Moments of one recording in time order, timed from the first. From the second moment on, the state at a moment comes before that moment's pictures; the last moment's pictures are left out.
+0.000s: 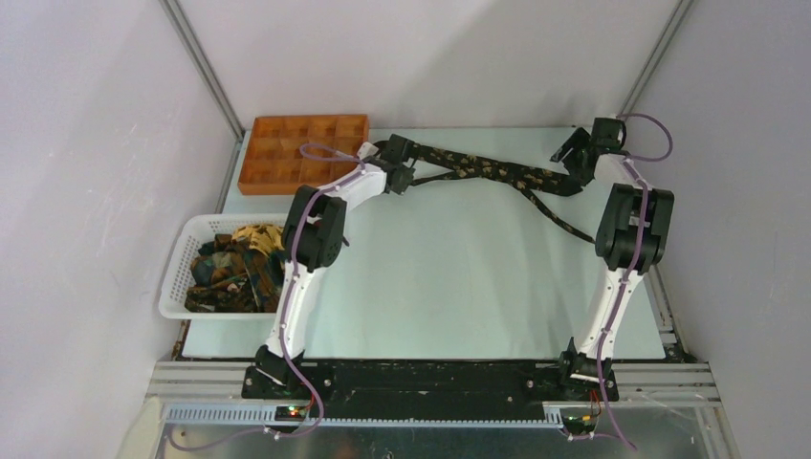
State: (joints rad) left arm -0.46 2.40 1.91 -0.43 -0.29 -1.37; right arm -0.20 2.16 1.63 -0.24 -0.16 0.60
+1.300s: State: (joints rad) left arm -0.47 2.09 1.57 -0.34 -0.30 -1.13; right arm -0.28 2.11 1.51 -0.50 0.02 0.60
